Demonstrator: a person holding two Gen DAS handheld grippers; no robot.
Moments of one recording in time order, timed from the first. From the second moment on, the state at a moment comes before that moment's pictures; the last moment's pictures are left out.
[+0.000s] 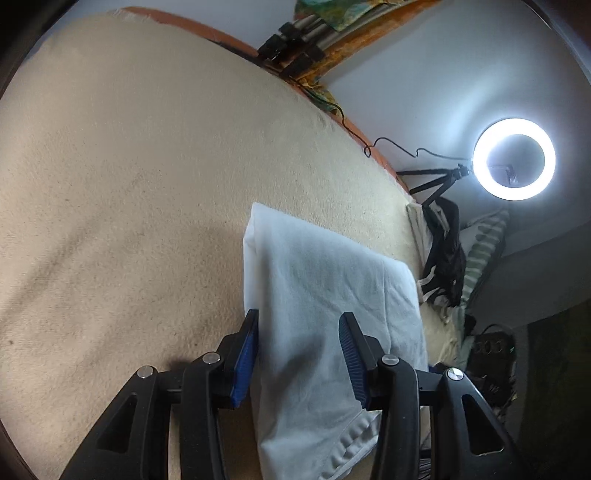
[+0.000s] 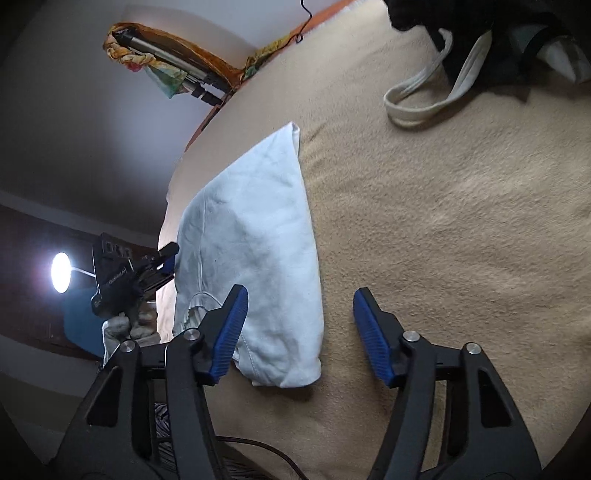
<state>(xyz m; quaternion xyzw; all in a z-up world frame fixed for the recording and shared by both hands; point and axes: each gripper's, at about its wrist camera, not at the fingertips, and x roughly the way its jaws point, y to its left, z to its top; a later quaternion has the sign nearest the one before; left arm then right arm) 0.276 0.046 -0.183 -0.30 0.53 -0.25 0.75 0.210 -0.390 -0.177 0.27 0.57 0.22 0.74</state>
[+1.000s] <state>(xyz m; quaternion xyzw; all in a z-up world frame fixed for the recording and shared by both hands) 0.268 0.009 -0.132 -0.20 0.45 -0.25 0.83 0.218 -0.320 -0.127 0.11 0.54 0.21 0.81</state>
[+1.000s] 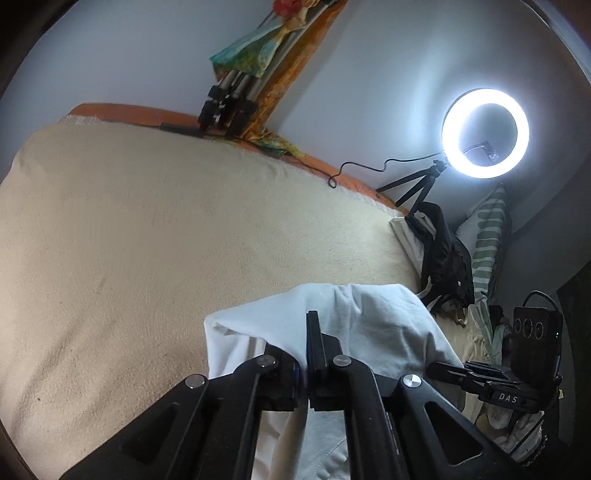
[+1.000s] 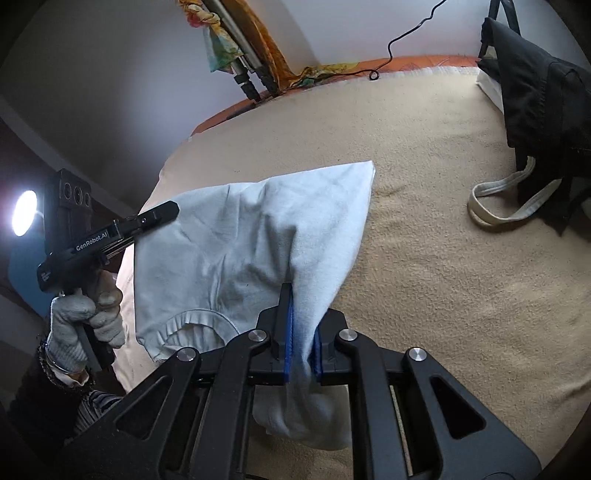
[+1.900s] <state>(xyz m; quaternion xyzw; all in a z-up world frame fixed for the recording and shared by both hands) 0.308 0.035 -0.199 -0.31 0.50 -0.29 0.75 0.221 -0.367 -0.195 0.32 0.58 0.27 0.70</state>
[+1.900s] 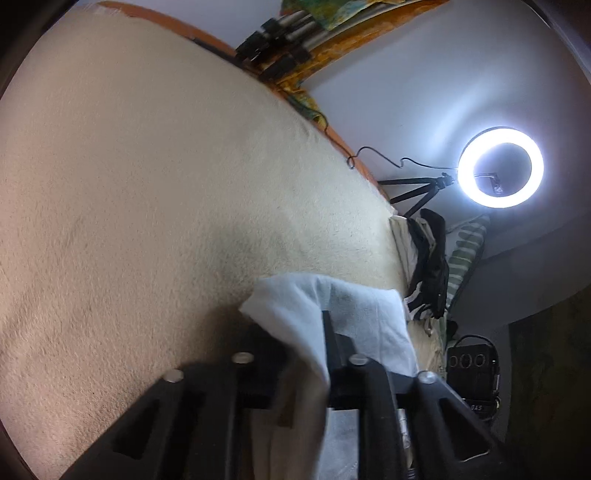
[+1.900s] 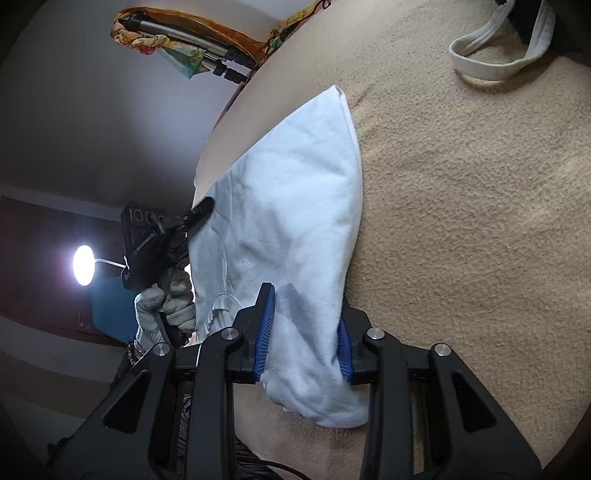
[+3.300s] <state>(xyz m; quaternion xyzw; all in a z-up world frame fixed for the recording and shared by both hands) 0.306 -0.212 -0.021 -0.12 0.35 -0.39 0.84 0.186 -0.514 -0.032 0.08 0.42 0.09 0.90</state>
